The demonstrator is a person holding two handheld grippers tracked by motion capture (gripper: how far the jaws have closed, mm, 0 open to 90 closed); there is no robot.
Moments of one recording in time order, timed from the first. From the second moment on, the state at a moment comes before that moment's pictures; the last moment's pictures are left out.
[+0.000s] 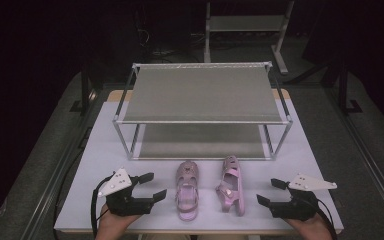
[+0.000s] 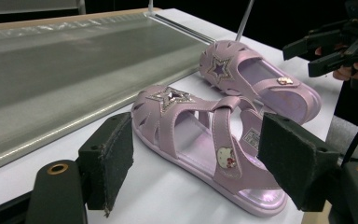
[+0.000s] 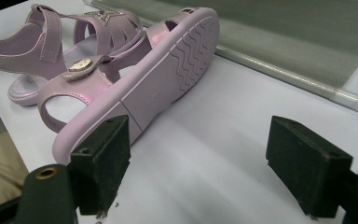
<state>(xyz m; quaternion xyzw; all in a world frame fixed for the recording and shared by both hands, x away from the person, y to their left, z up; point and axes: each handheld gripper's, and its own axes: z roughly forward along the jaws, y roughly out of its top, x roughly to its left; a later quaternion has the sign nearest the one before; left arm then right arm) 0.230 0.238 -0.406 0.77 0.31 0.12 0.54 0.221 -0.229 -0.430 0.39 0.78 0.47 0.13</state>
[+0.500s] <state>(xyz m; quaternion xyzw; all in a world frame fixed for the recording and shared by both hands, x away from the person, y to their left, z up) 0.235 0.205 -0.415 0.80 0.31 0.08 0.51 0.220 -0.229 -0.430 0.40 0.78 0.47 0.13</state>
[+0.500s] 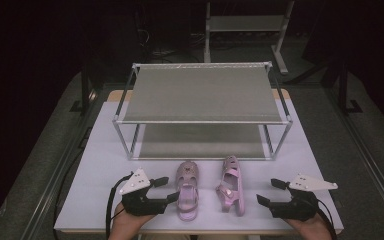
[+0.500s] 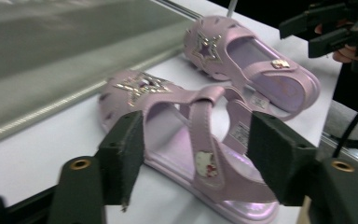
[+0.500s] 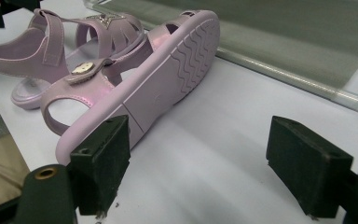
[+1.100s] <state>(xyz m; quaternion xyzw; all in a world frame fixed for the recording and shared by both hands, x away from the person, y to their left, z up) 0.241 0.189 -0.427 0.81 0.33 0.05 0.48 0.219 -0.222 -0.428 0.39 0.78 0.48 0.12</state>
